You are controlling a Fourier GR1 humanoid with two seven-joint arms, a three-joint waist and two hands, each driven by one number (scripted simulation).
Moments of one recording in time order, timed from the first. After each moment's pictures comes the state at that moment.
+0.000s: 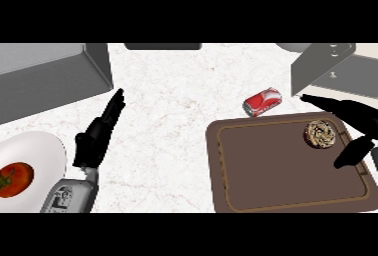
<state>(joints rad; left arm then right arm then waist) -0.18 0.11 -0.08 -1.43 -0.10 0.03 0.02 -0.38 -0.56 -0.04 -1.15 0.82 0.57 -0.39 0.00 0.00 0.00</state>
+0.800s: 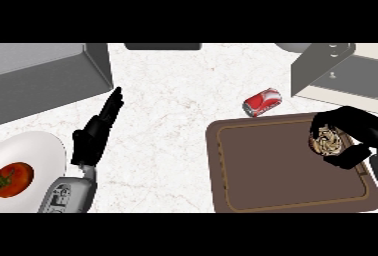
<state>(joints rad) -0.19 0.10 -0.04 -1.43 -0.12 0.00 0.02 -0.35 -0.56 -0.02 -1.13 0.94 0.46 -0.53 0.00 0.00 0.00</state>
